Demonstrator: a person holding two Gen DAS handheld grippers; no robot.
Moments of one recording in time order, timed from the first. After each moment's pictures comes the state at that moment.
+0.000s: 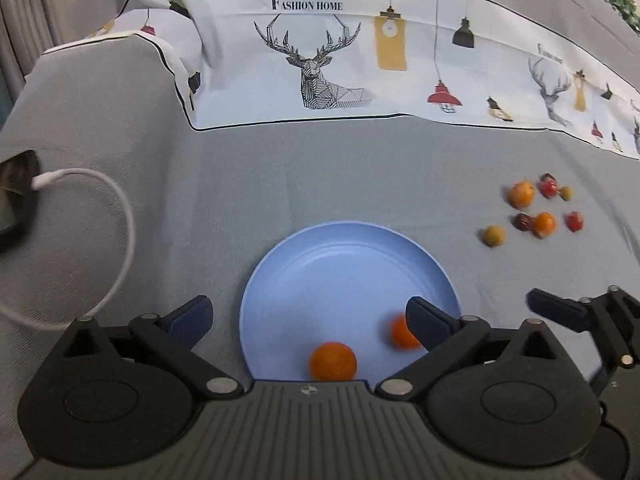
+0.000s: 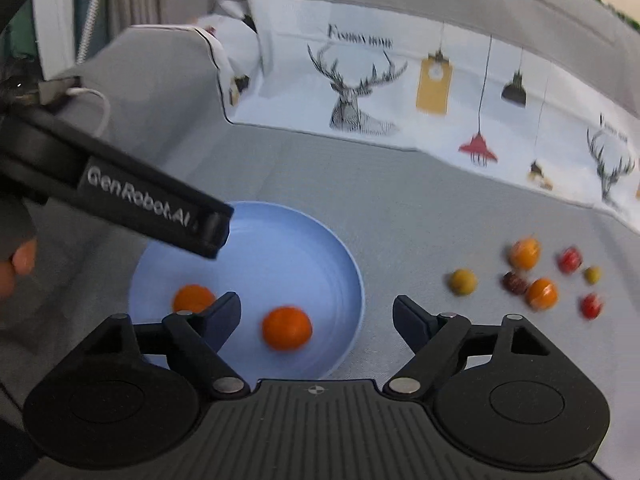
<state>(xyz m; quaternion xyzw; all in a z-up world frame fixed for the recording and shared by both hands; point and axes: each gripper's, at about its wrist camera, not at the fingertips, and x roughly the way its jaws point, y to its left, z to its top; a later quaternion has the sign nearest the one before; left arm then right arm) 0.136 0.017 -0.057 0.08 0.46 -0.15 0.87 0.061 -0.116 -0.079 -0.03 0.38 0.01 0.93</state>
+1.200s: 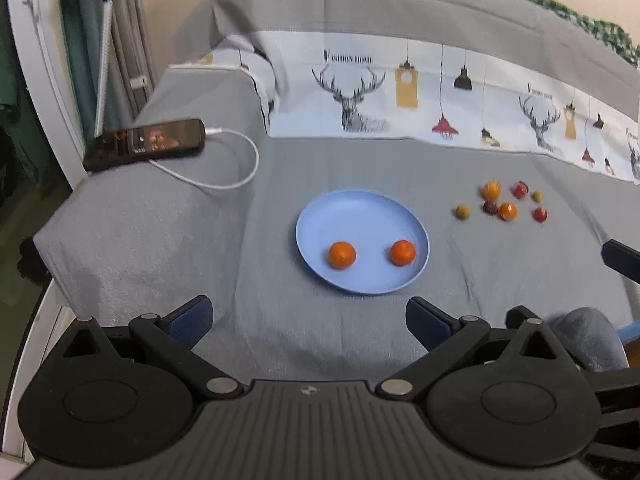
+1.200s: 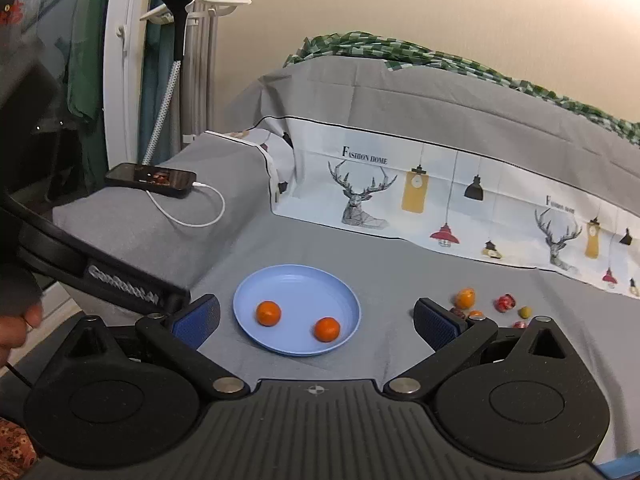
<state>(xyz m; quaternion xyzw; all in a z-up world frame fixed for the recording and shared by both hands) -0.069 0.067 0.031 0.06 0.40 -0.08 0.91 -0.138 -0.090 0.037 -0.05 0.24 0.03 0.97</state>
